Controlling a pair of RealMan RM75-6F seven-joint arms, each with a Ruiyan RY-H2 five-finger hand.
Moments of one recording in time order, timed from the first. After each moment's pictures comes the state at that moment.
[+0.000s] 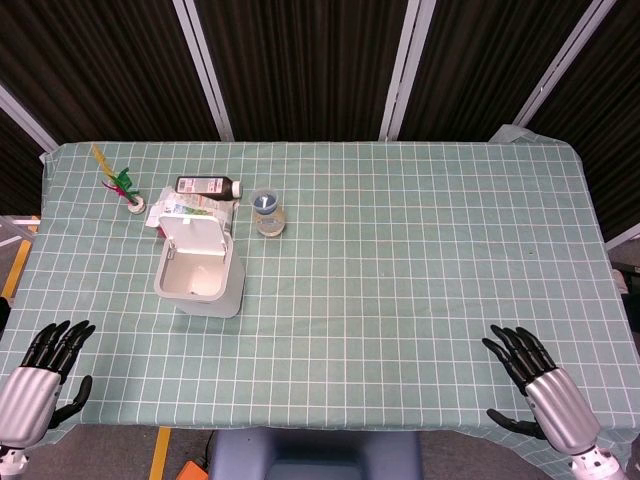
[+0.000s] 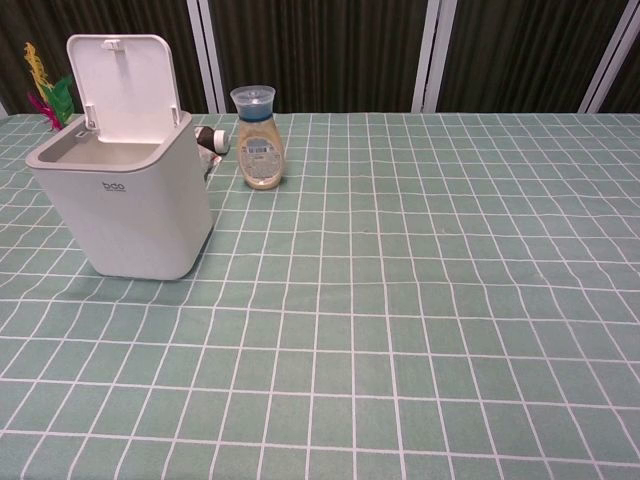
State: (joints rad) left arm -0.05 -1.12 0.10 -1.59 1.74 1.63 0.01; right arm 0.05 -1.11 -0.15 -1.58 -1.92 1.65 0.16
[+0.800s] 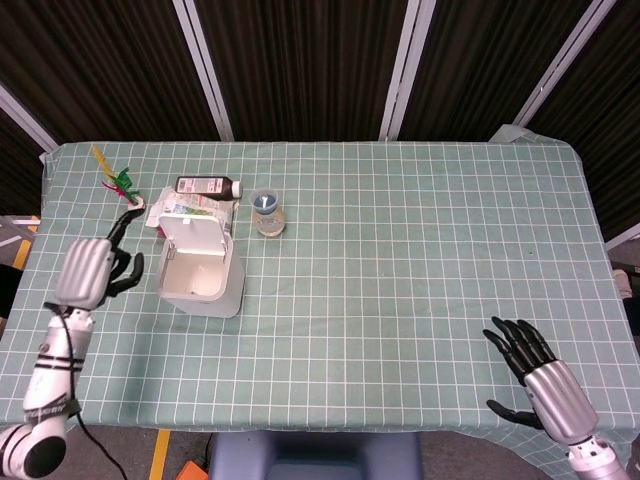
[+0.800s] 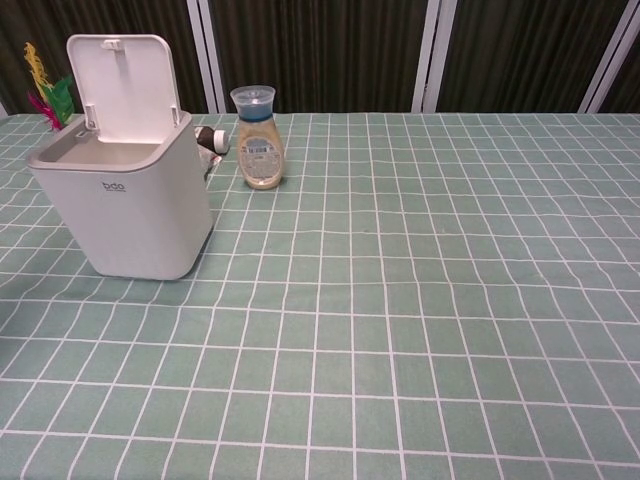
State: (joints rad) left arm -0.49 -1.16 -0.33 -1.80 1.15 1.19 0.17; right arm 0.06 -1.12 -0.12 -1.58 -1.87 1.62 0.14
